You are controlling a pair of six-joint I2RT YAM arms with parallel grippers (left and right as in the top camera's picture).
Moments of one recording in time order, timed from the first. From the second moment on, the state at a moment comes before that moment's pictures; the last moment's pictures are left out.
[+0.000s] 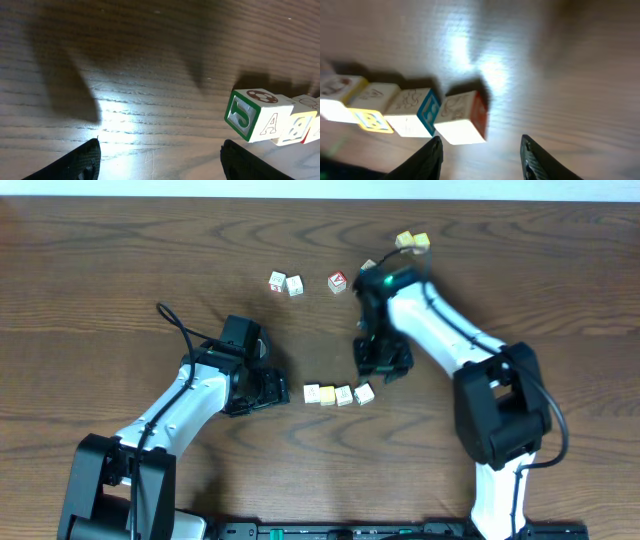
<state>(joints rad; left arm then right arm) -0.27 1.58 0.85 -0.66 0.28 -0.48 0.44 2.11 1.62 -1.28 -0.22 0.36</state>
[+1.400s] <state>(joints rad) -0.27 1.58 0.85 -0.73 0.24 -0.48 0.14 2.00 1.80 -1.41 -0.08 0.29</state>
